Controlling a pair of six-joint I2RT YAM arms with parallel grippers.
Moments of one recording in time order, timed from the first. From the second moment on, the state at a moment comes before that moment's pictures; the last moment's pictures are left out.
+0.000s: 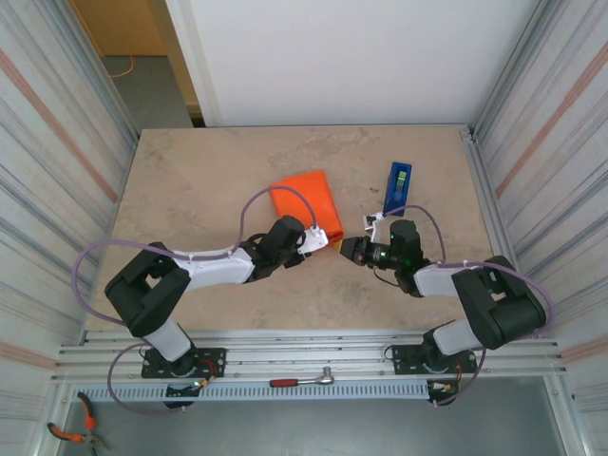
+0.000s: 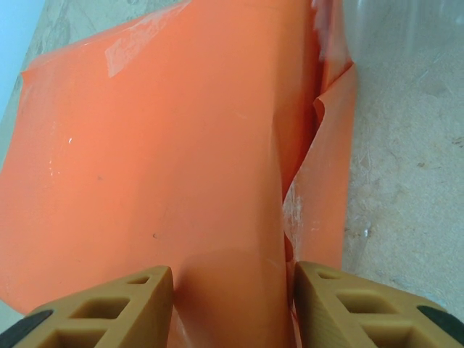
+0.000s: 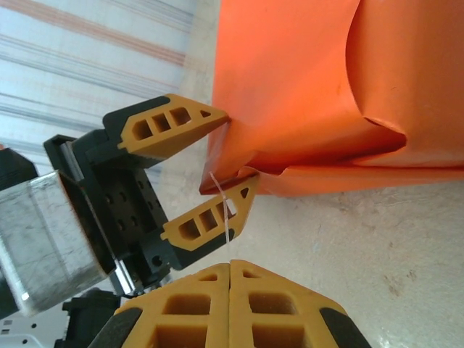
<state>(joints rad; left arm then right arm) -0.86 1.63 0.81 0.10 -0.24 0.59 0.41 1.46 0.34 0.74 -0.70 0.93</state>
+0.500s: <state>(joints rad) -0.86 1.63 0.81 0.10 -0.24 0.59 0.48 1.65 0.34 0.99 -0.63 0.97</state>
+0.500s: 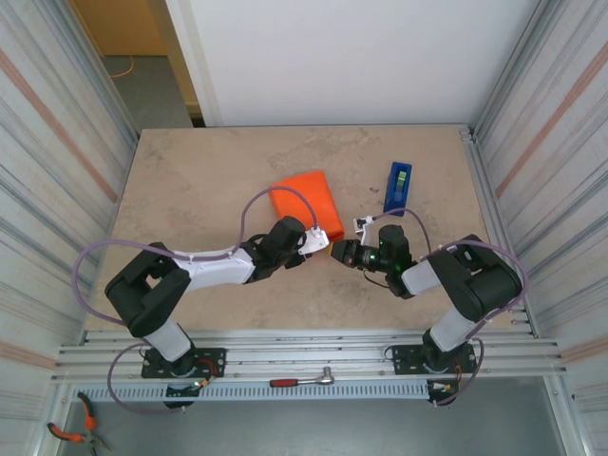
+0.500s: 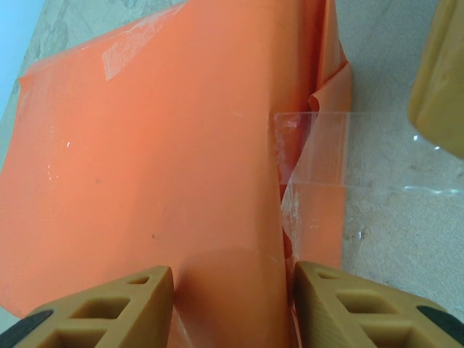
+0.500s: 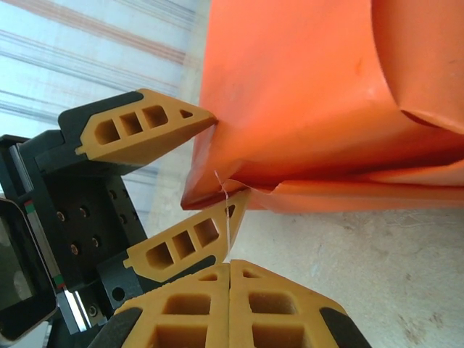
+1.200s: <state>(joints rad) -0.86 1.63 0.81 0.10 -0.24 0.59 0.50 1.73 0.35 1.10 -0.61 1.02</state>
